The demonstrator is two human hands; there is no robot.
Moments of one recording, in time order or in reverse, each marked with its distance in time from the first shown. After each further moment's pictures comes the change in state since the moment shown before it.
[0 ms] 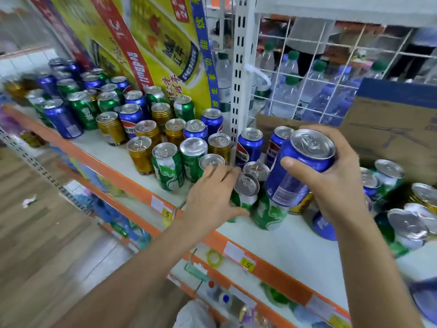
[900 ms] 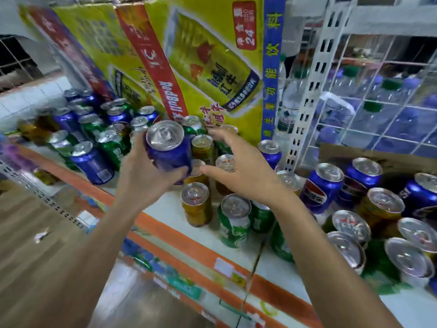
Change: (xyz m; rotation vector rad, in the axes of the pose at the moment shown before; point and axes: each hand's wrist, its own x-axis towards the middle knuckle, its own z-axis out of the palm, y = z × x) left_hand 0.054 -0.257 -0.102 -0.467 0.276 -0.404; right_hand 0.128 0.008 0.253 -0.376 -0.436 -0.049
